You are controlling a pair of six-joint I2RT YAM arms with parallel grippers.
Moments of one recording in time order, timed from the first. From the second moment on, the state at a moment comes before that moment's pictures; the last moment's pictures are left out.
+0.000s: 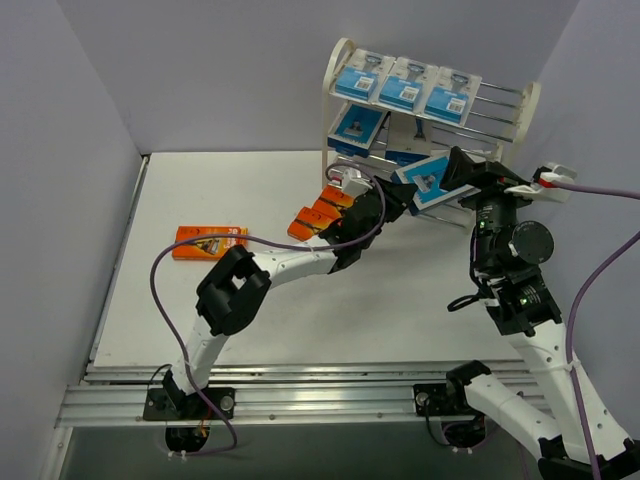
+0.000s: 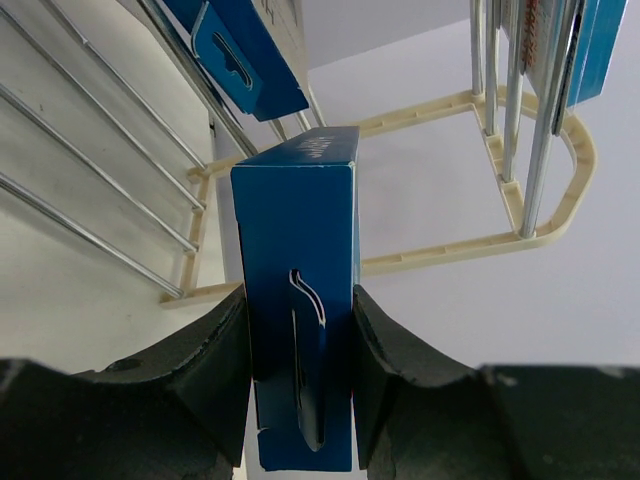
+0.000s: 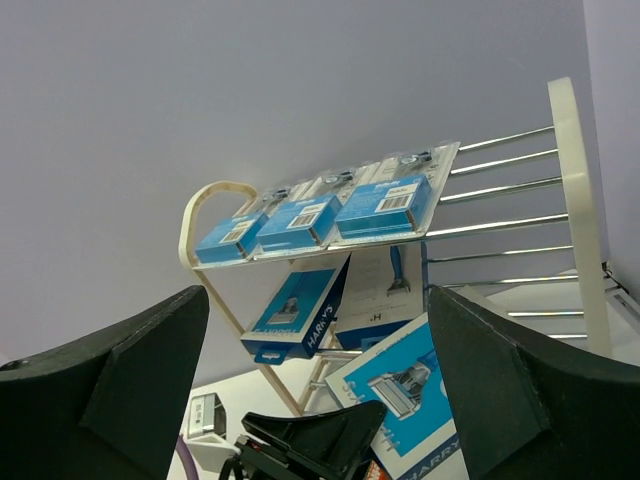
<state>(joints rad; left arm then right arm) -0.94 2.18 1.68 0.51 -0.41 -1.26 0.38 0.80 1.01 0.15 0.48 0.29</state>
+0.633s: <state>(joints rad) -0.91 2.04 1.51 0.50 -0.49 -1.27 0.41 0.76 0.98 0.15 0.54 0.23</state>
